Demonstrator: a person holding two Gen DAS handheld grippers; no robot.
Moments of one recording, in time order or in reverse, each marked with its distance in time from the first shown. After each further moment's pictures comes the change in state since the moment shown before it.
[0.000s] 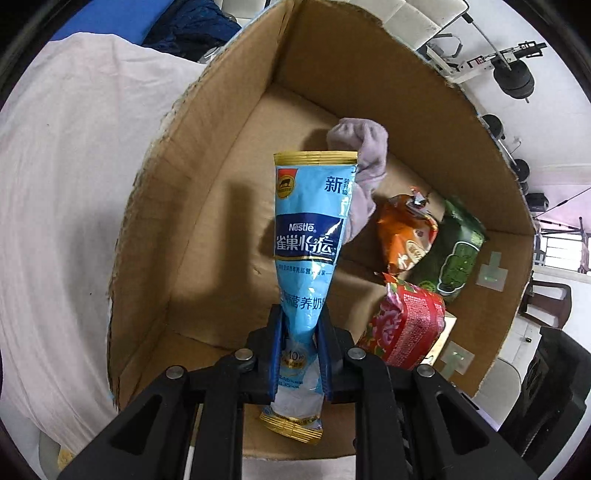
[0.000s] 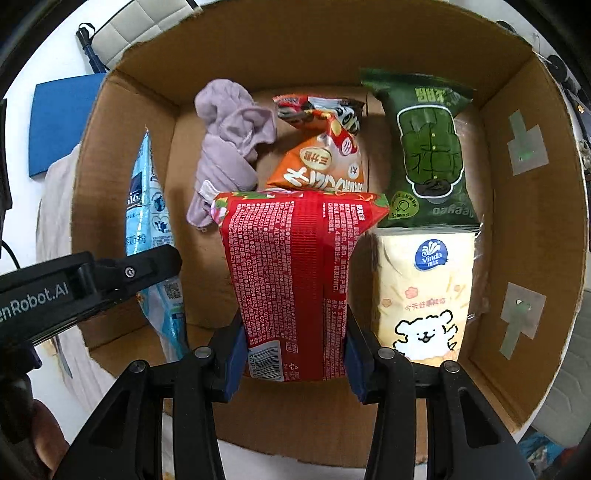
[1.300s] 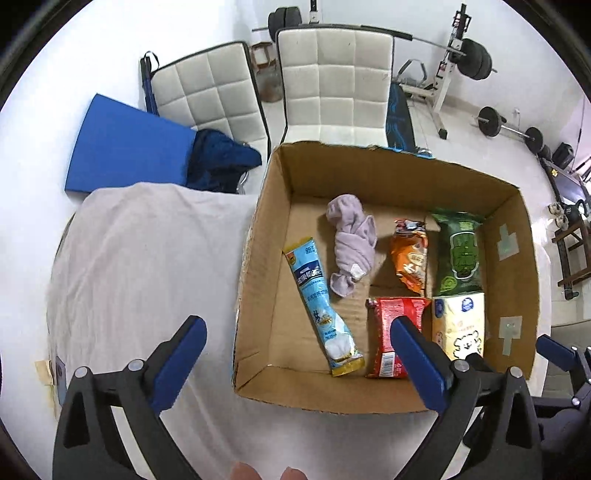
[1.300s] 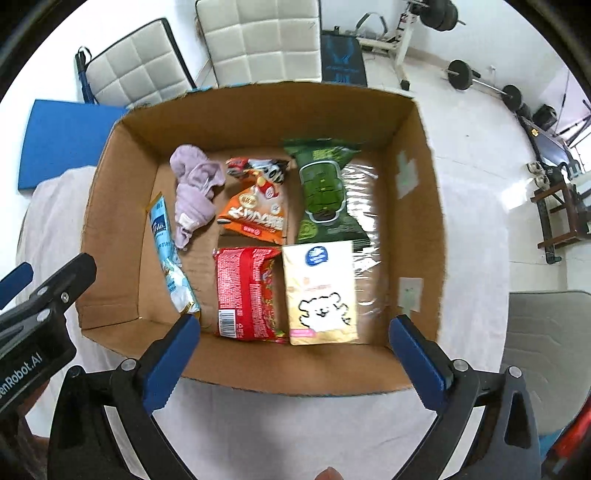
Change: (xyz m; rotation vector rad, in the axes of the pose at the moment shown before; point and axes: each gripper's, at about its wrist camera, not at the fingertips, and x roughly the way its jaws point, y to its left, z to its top) left arm -0.090 -0.038 -0.072 0.322 -0.422 0.334; right arm -0.089 -0.031 -0.042 0.014 -0.215 -0.165
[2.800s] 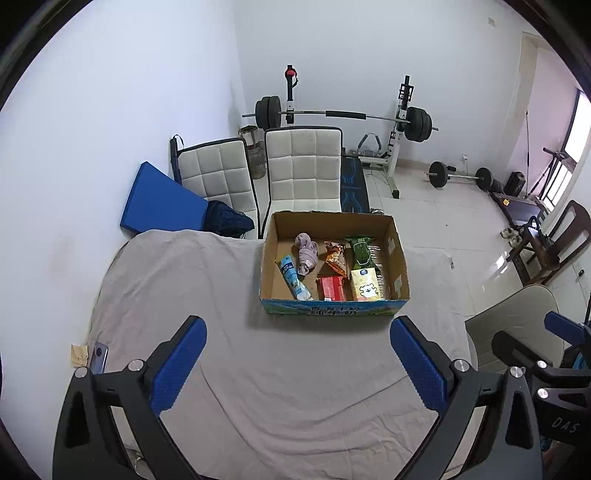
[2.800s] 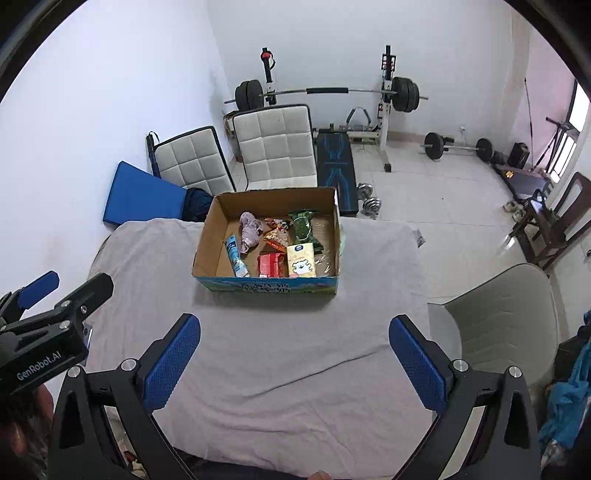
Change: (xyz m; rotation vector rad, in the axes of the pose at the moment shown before) left arm -0.297 0.004 -0.159 0.038 -0.309 -0.091; right arm -0.332 -0.056 -0.242 0.029 -0.406 0.057
